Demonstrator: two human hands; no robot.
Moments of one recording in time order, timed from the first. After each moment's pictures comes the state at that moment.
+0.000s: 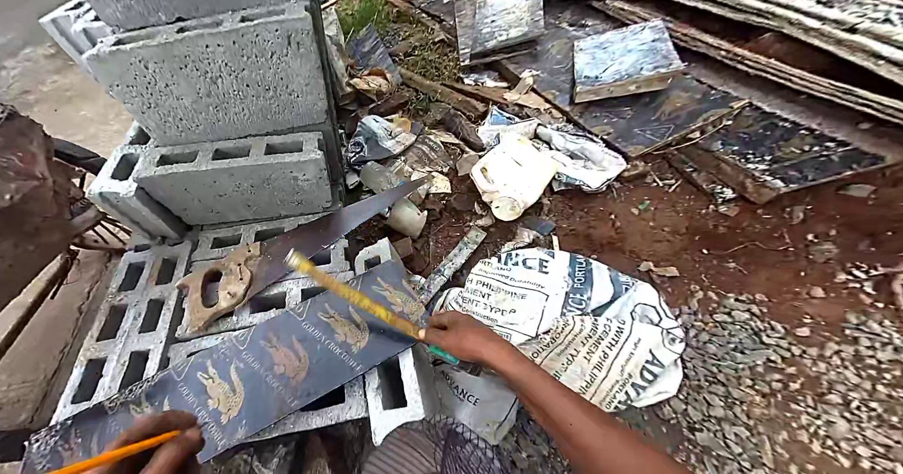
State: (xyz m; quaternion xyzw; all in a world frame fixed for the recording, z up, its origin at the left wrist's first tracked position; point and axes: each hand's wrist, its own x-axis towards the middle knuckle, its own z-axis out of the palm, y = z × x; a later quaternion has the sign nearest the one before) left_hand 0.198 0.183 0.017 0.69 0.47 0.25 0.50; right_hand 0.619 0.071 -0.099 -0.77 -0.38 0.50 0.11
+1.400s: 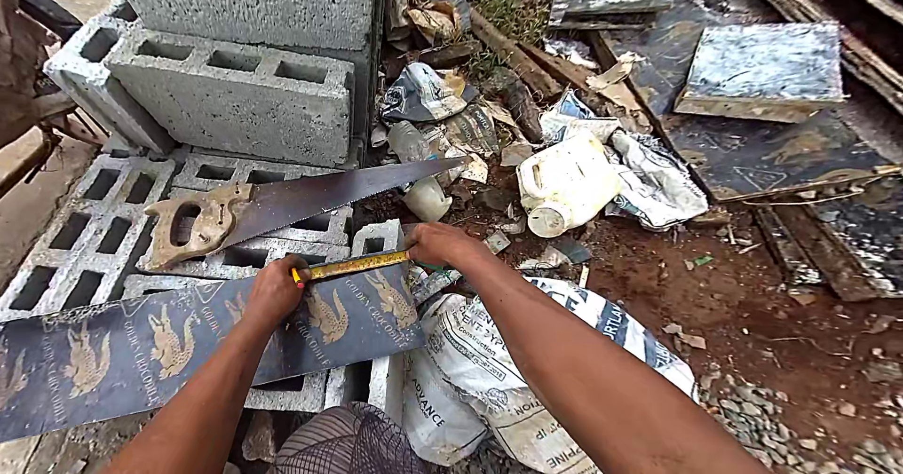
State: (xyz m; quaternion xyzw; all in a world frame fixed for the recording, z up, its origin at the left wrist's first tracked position) left_hand 0.397 0.284 -0.145 0.74 0.58 -0.02 0.34; right_hand 0.703 0.247 -0.136 -0.70 -0.60 0.37 -0.13
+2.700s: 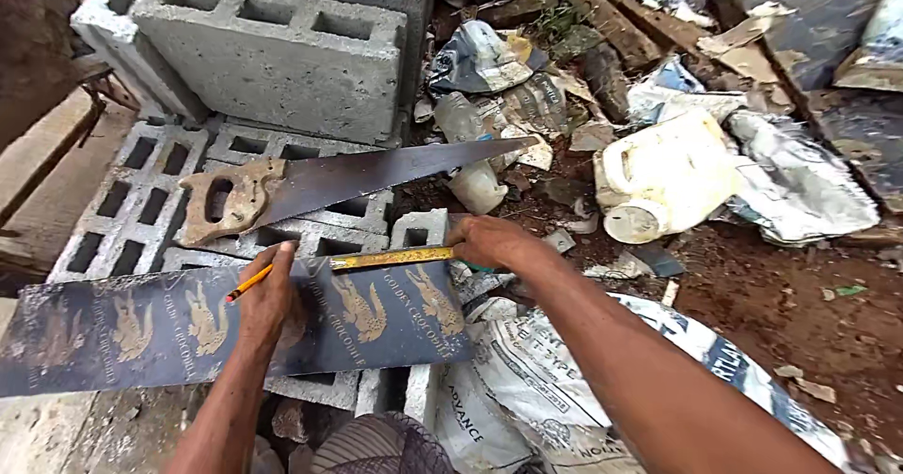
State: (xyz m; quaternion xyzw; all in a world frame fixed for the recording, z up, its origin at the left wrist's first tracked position) left_hand 0.351 0.261 -0.141 0.56 0.63 0.31 0.43; right_hand 0.697 0.258 -0.137 -0.69 -0.60 0.37 -0.17
